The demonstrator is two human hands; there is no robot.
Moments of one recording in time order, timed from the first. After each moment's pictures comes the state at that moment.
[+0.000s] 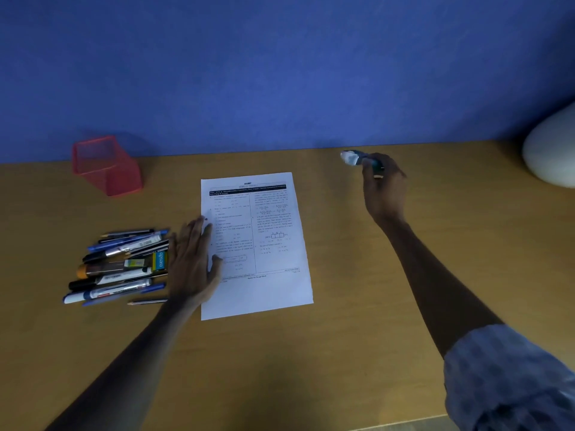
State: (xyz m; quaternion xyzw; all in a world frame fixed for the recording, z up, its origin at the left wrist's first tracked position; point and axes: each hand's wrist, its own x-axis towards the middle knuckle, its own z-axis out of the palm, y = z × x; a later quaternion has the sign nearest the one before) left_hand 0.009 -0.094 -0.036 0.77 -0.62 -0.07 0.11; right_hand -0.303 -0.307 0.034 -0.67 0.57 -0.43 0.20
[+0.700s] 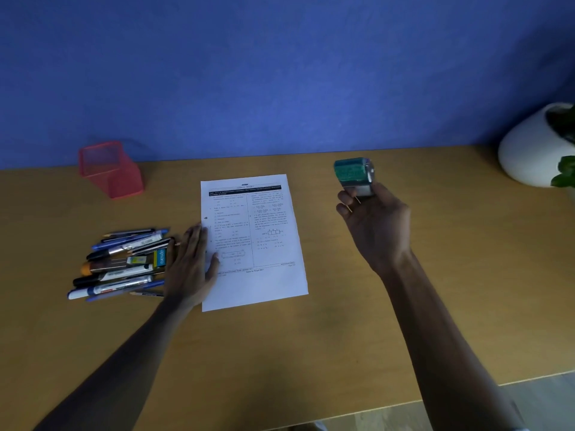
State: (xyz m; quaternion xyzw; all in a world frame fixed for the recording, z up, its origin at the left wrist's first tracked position) left_hand 0.016 -0.078 -0.047 0.77 -0.63 -0.07 0.08; right_hand -0.281 -0.184 0.138 -0.30 0.31 -0.49 0.76
